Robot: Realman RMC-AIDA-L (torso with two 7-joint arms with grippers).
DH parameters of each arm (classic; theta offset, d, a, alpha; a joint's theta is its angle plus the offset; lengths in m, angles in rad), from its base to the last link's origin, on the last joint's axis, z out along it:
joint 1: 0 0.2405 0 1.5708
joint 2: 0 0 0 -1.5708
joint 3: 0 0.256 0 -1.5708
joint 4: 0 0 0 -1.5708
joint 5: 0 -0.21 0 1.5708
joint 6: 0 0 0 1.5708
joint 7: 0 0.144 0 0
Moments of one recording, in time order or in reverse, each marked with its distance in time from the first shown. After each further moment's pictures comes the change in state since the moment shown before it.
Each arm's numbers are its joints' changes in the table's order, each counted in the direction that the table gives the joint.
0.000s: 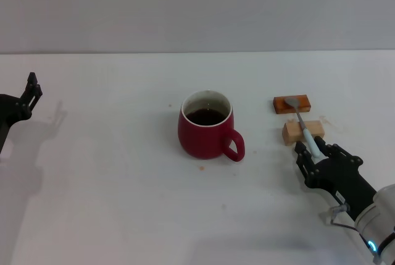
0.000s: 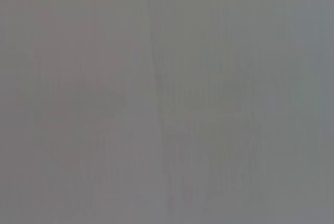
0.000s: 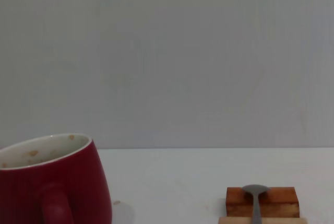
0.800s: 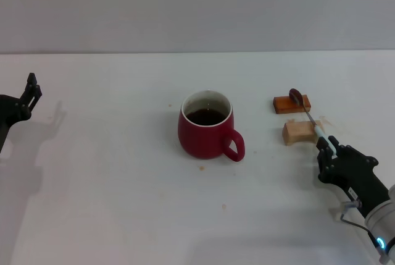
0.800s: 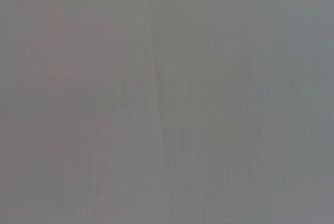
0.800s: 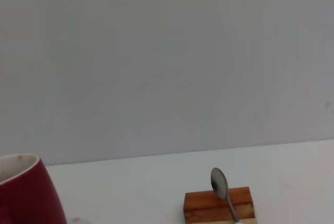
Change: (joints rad) left arm -0.002 0.000 0.000 0.005 0.001 0.000 0.000; right arm -0.014 0.005 -0.001 0.019 -0.100 -0.004 0.000
